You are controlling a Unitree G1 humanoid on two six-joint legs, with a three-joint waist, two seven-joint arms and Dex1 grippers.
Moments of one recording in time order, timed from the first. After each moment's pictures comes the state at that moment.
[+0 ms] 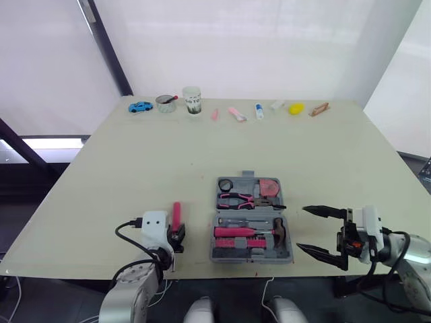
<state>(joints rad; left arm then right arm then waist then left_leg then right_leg) 0.14 0.18 0.15 -0.43 -0.21 0.74 -0.10 0.10 -0.65 -0.10 -0.27 0.54 0.02 1.20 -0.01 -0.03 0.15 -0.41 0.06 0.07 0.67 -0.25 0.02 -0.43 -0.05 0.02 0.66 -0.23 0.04</state>
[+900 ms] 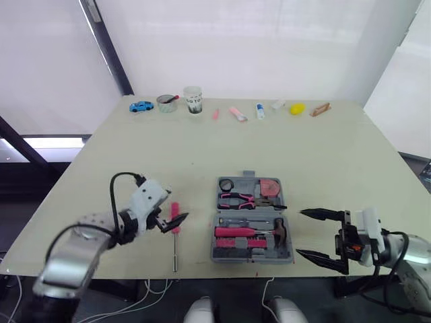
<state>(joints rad) -0.14 0.89 0.05 -0.17 -0.26 0.38 -0.92 0.07 -0.63 -0.08 -0.27 0.54 0.03 1.20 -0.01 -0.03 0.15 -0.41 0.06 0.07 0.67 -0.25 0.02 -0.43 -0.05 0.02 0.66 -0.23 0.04</state>
